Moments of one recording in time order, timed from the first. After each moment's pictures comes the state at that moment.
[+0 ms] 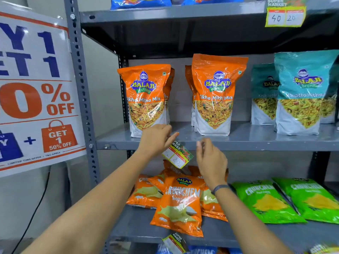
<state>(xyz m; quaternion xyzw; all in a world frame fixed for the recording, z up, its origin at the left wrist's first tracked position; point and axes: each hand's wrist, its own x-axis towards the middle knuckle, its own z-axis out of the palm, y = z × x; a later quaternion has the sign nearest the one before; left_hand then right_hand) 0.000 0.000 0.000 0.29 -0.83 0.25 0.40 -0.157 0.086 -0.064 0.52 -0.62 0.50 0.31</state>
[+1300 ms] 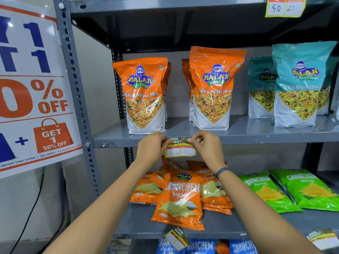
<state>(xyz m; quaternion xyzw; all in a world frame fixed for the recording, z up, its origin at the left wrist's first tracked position) 0.009 0.006 -0.029 0.39 -0.83 0.12 0.38 -0.163 0.070 -0.040 0.56 -0.61 0.55 0.07</state>
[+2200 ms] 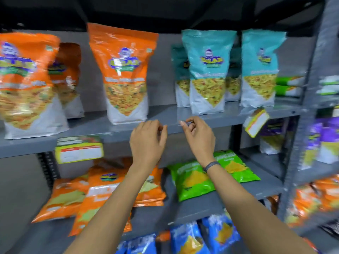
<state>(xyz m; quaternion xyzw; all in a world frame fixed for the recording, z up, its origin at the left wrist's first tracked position) -0.215 0.106 -0.045 0.28 -0.79 0.10 0.54 -0.355 0.165 -0.056 0.43 -0.66 0.58 0.20</state>
